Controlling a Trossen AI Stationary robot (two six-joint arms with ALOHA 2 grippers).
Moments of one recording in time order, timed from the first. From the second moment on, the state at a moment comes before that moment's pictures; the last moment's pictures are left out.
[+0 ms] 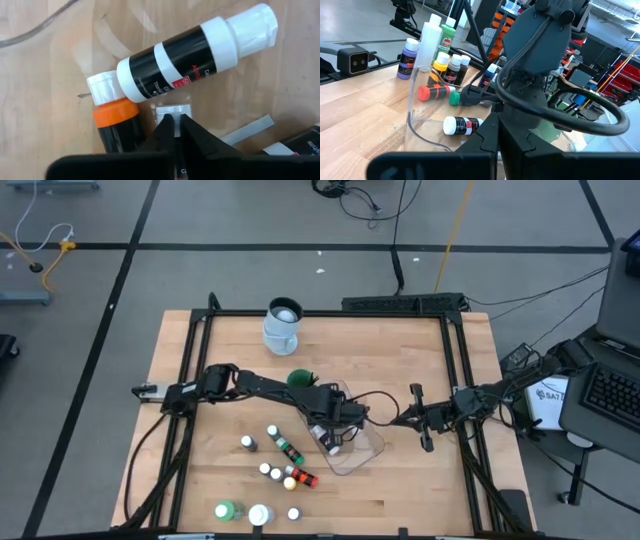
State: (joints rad) left arm -0.12 2.31 1.92 -0.99 -0.18 -0.16; right arm 0.39 0.66 0.05 0.57 0.18 -0.39
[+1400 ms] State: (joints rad) left arm -0.09 2.30 1.89 -1.11 -0.11 -0.17; right arm 0.39 0.66 0.05 0.57 0.18 -0.39
